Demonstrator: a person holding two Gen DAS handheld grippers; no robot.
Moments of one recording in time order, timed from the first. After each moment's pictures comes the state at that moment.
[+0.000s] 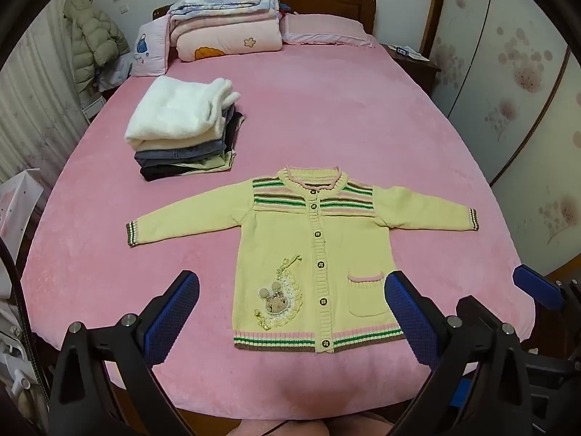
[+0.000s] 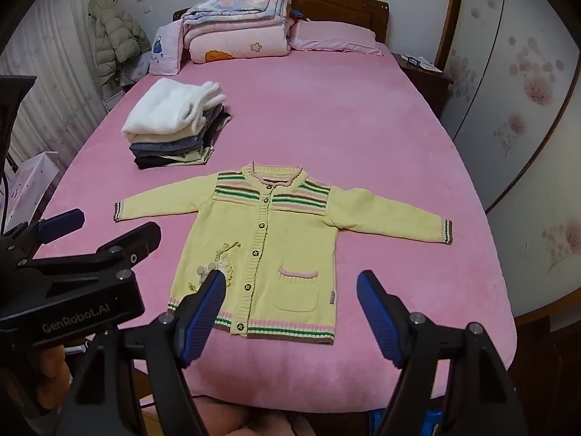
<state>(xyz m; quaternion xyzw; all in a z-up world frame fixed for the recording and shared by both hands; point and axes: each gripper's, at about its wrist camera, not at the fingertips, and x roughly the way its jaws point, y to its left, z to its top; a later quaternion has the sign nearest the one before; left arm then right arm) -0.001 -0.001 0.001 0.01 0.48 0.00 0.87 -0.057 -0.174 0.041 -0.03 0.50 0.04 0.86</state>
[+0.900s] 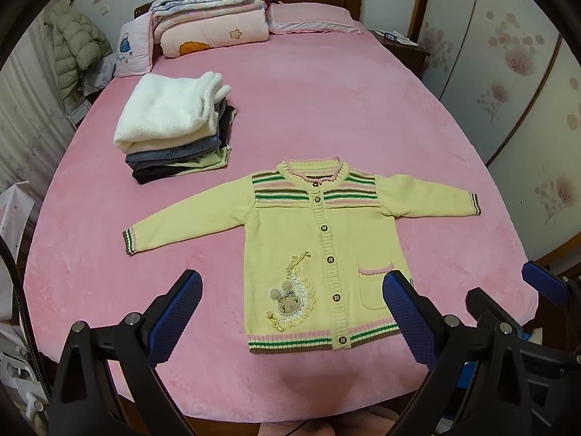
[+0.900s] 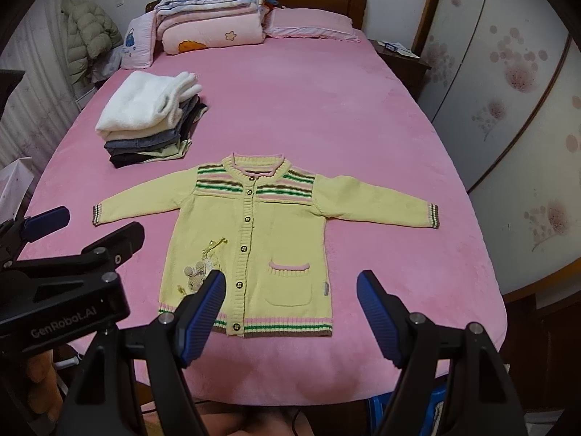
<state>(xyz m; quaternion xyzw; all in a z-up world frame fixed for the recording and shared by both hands) 0.024 0.024 -0.010 0.01 0.51 -0.04 0.86 -0.046 -0.153 0.031 -0.03 0.52 -0.03 0.85</state>
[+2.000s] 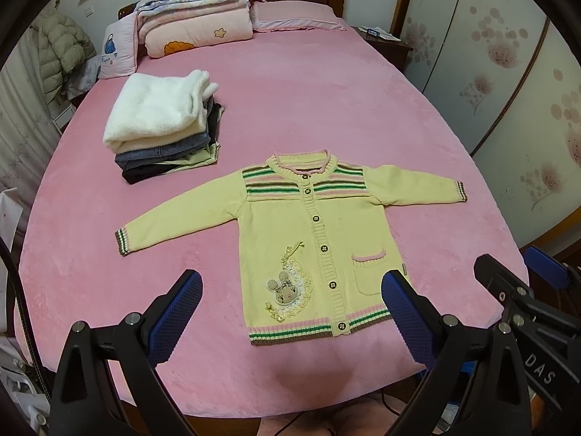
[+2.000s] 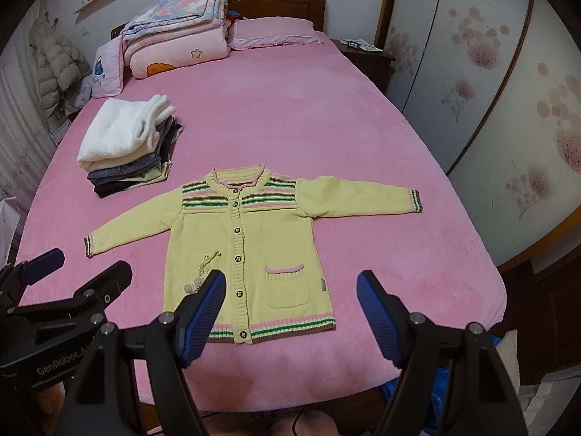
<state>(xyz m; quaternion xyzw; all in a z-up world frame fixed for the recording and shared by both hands) 0.011 0.038 -0.008 0.02 0.51 -0.08 0.85 -0.059 -0.148 0.043 0.02 0.51 -0.09 0.86</state>
